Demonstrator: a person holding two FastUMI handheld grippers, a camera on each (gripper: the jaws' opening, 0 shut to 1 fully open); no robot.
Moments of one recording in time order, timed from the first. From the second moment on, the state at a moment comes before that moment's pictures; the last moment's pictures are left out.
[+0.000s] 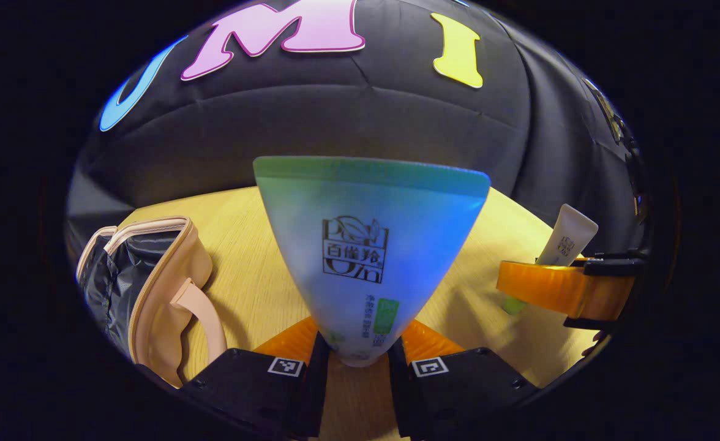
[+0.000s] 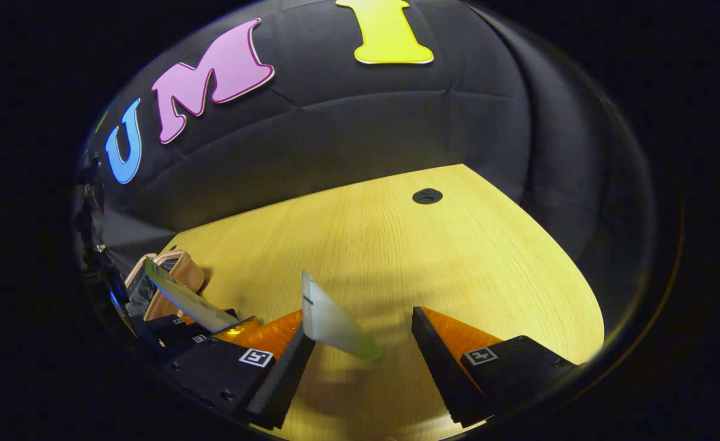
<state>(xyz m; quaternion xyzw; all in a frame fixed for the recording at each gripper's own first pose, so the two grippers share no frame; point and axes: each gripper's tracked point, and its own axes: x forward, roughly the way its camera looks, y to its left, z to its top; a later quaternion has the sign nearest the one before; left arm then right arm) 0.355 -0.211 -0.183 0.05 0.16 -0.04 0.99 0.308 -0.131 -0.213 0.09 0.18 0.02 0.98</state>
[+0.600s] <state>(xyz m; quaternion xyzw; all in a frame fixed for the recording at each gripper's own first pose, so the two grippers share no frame) 0.355 -0.211 -0.183 0.04 0.16 -0.03 0.99 0.314 -0.129 -0.236 0.05 0.21 0.01 0.98</state>
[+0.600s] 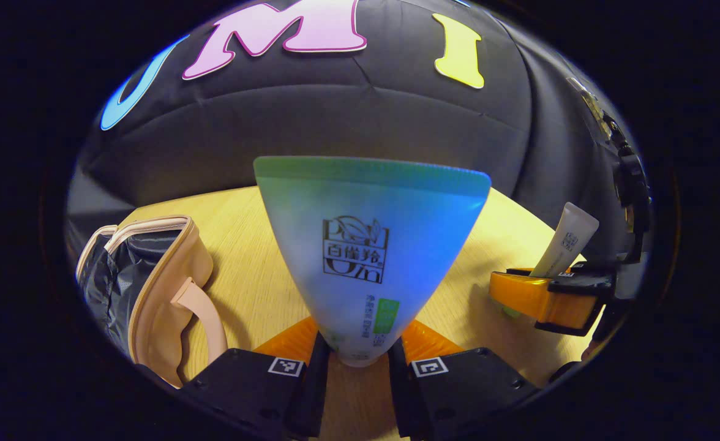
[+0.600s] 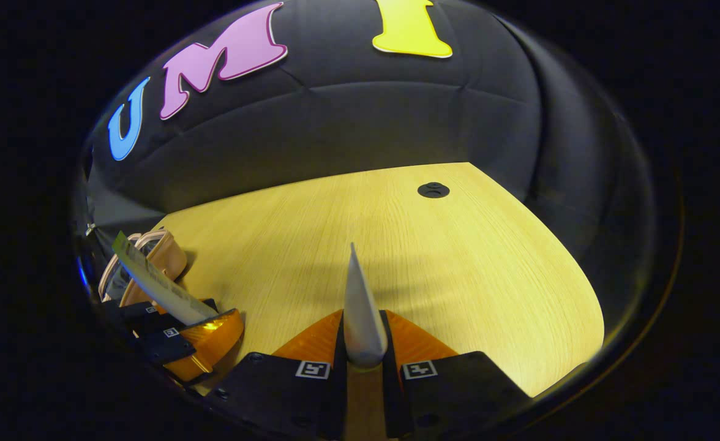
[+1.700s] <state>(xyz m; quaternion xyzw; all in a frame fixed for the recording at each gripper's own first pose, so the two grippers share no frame) 0.229 0.052 -0.083 0.05 0.21 0.02 0.98 0.145 0.044 -0.050 -0.01 0.13 0.14 0.98</state>
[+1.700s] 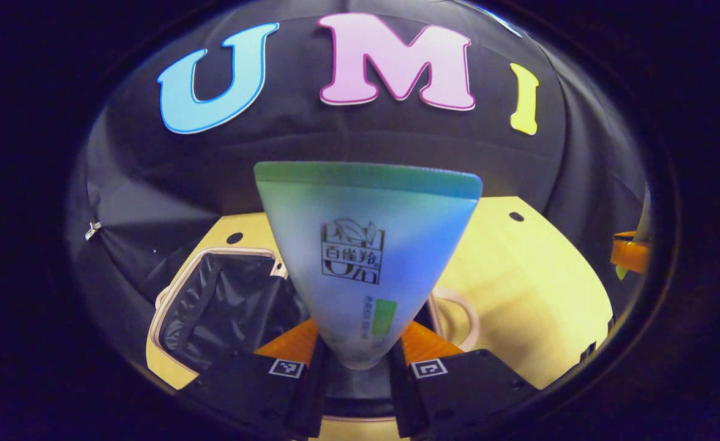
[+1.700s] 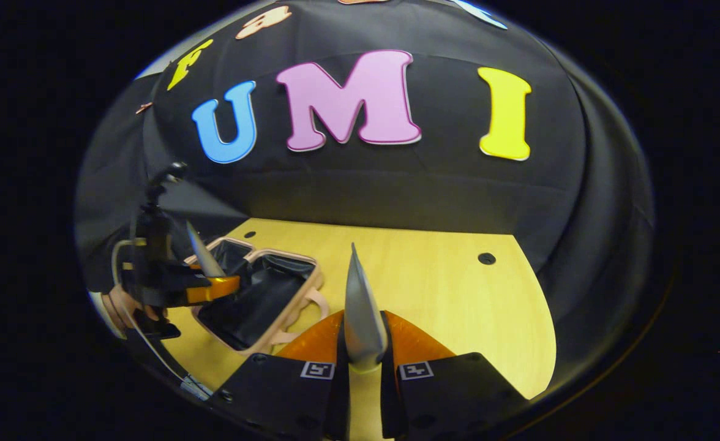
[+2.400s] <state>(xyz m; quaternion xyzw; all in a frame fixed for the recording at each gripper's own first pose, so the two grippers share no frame) 0.248 0.105 -0.194 0.00 0.43 0.04 0.90 0.121 0.103 -0.037 -0.01 0.13 0.14 0.98</state>
